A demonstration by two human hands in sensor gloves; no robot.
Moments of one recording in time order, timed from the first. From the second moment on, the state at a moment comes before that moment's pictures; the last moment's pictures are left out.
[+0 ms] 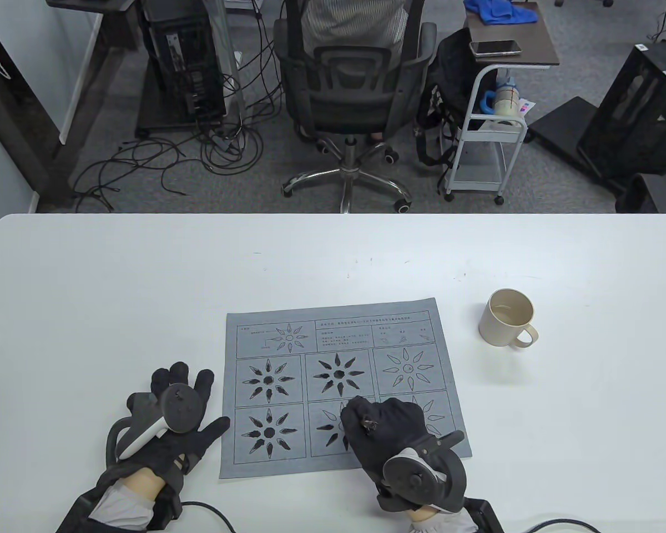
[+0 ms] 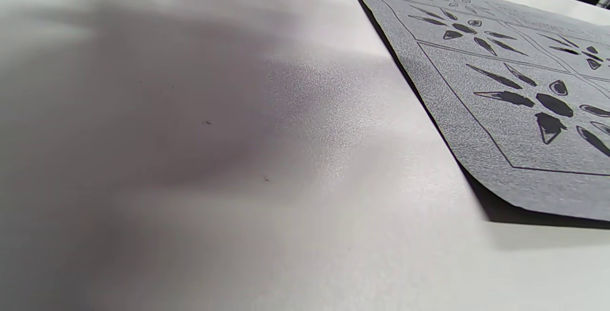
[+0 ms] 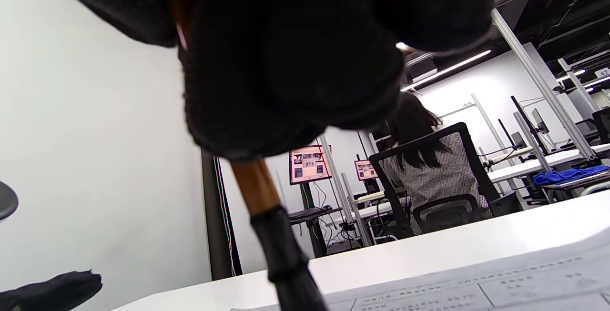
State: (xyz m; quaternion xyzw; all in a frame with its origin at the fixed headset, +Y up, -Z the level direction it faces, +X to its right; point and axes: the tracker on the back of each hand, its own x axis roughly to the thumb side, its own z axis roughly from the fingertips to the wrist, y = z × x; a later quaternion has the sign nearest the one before) left_hand -0.290 -0.762 -0.258 -0.23 -0.03 0.10 0.97; right_hand 0.079 -0.691 -0.200 0.19 -0.29 0.91 0.24
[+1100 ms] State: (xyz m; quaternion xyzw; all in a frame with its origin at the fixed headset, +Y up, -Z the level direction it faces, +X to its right) left_hand -0.290 -0.762 -0.258 -0.23 -0.03 0.10 0.97; right_hand 0.077 -0.692 -0.201 0.19 -0.28 0.91 0.23
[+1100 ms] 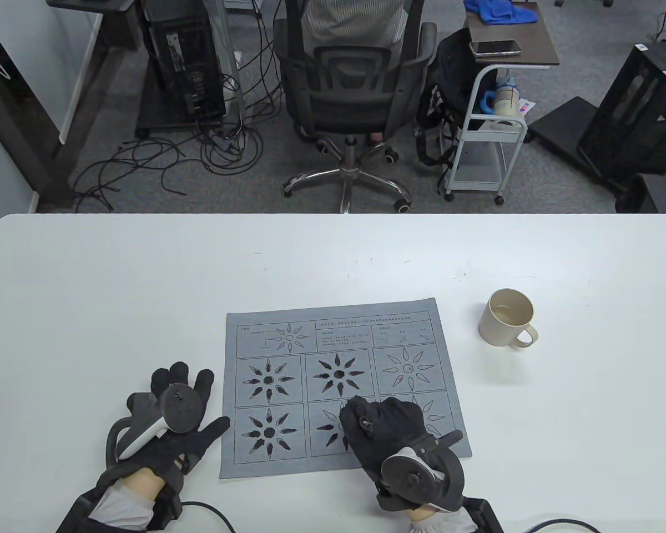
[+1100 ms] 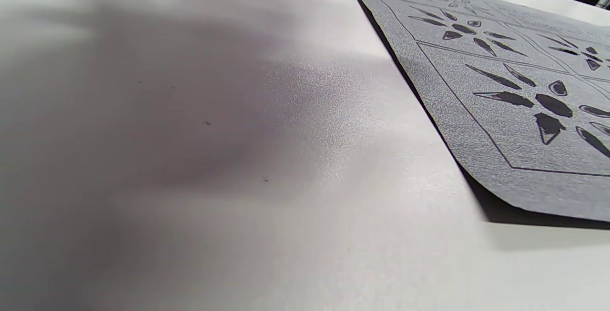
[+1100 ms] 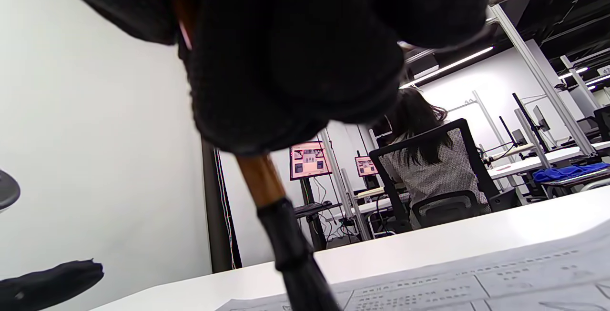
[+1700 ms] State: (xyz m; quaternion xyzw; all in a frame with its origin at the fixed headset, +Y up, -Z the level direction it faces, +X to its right) left_hand -0.290 -0.762 -0.258 -0.23 -0.03 0.10 0.97; right_hand 0.078 -0.693 -0.202 0.18 -0.28 0.92 0.23
